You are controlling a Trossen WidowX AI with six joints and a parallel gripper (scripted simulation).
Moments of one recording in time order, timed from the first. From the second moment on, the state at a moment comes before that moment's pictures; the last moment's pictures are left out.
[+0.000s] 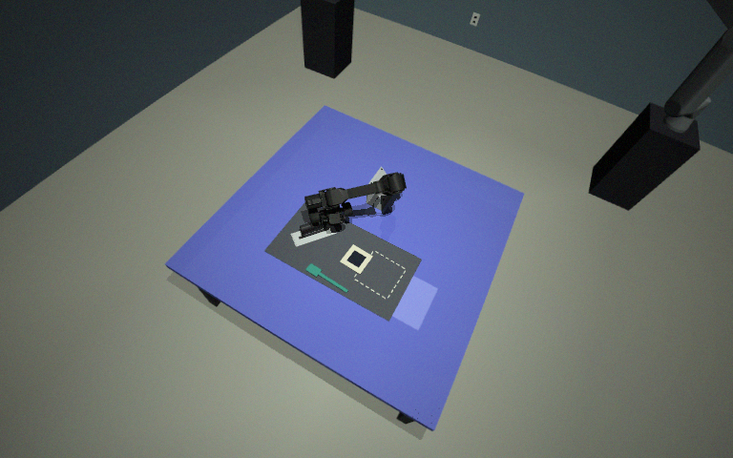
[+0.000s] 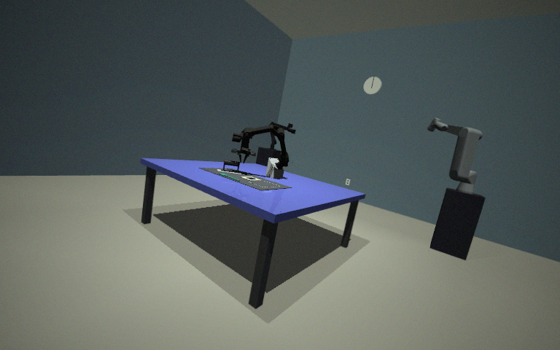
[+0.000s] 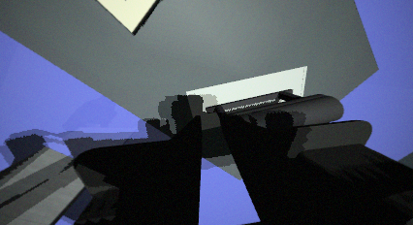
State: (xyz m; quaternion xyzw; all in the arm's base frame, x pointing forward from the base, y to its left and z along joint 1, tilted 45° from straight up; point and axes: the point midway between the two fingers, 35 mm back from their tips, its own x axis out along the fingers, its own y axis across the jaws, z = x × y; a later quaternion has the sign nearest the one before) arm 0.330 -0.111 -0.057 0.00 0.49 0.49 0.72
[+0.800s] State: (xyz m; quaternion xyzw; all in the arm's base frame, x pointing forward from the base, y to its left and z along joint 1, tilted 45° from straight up) arm 0.356 -0.143 -0.069 0.24 0.63 0.29 0.68
